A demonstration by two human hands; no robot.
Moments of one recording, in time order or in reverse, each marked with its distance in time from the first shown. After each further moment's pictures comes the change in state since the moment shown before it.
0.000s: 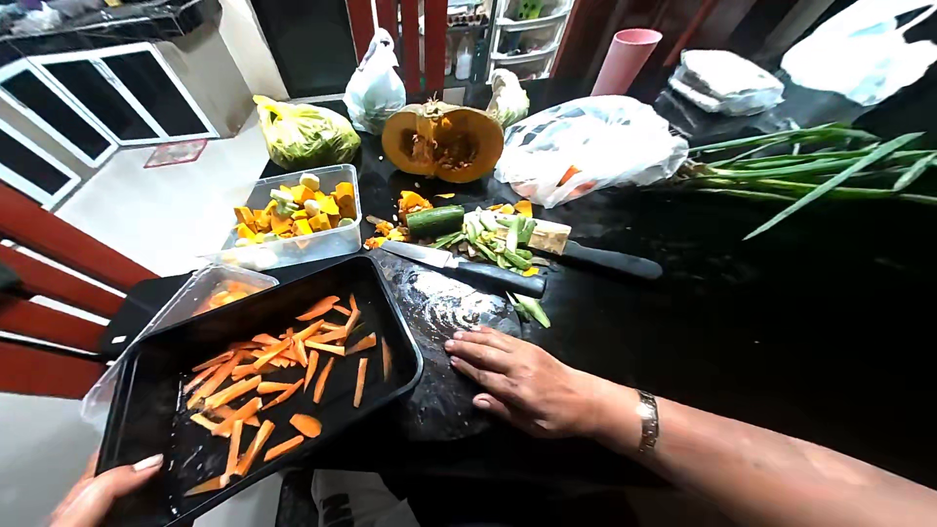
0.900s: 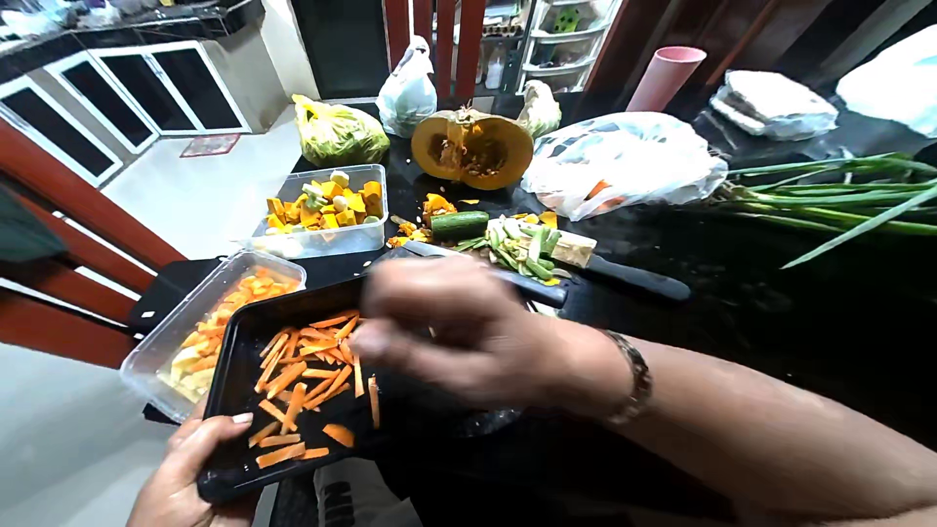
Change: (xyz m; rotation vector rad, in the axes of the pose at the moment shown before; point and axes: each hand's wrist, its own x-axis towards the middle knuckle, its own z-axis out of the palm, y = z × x) left_hand -0.027 0.006 0.078 -0.076 0.087 -0.157; right_hand 0.168 -0.050 -0.065 0.597 0.206 -0.086
